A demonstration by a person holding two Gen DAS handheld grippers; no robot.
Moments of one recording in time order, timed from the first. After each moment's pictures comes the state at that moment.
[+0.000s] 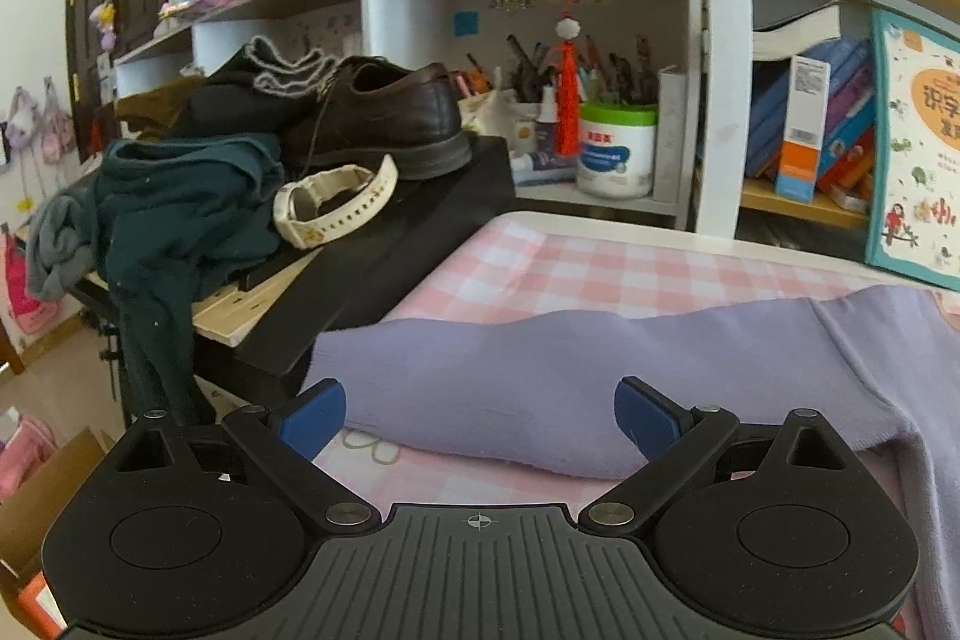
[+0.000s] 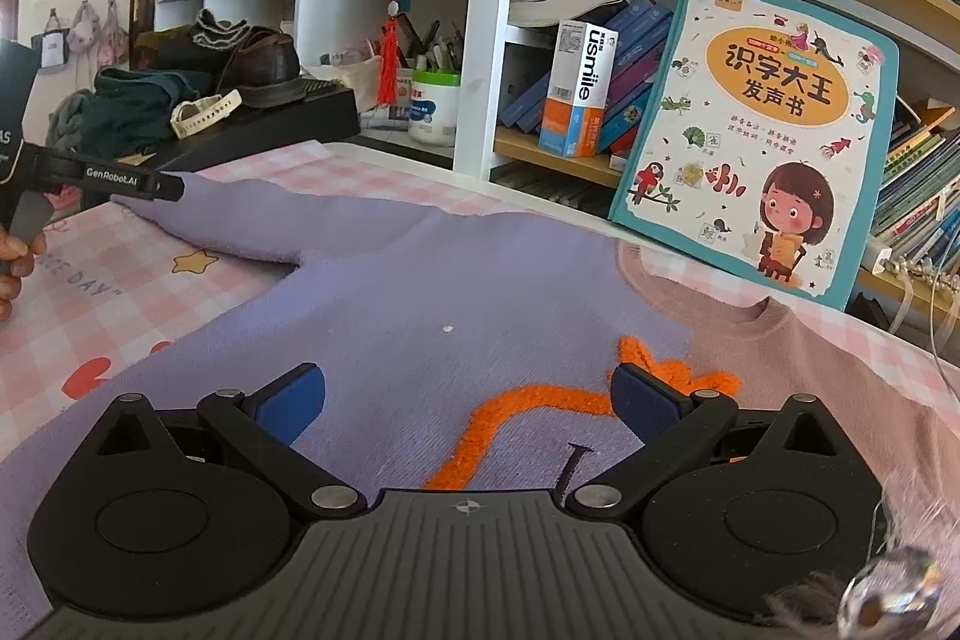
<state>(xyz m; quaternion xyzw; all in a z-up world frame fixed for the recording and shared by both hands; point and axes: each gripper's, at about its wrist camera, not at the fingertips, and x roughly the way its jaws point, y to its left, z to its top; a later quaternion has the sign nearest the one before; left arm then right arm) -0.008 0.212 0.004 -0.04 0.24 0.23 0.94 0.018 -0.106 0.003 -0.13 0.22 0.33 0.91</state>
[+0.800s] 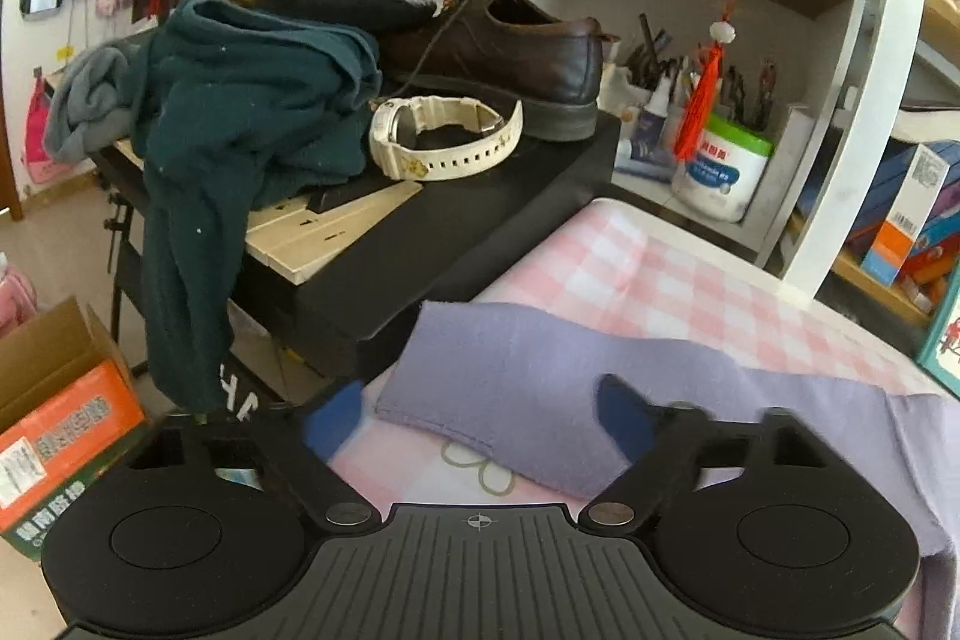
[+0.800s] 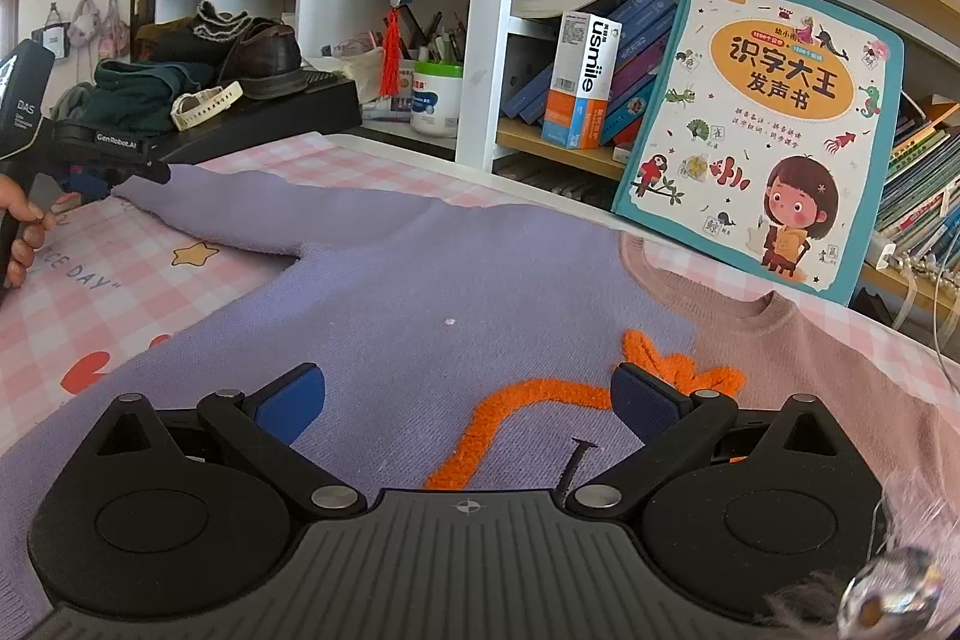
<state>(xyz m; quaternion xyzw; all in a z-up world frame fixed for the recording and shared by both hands) -0.004 0.287 -0.008 -0.18 0.25 0.26 0.92 0.020 -0.105 0.002 -0.13 0.22 0.33 0.91</state>
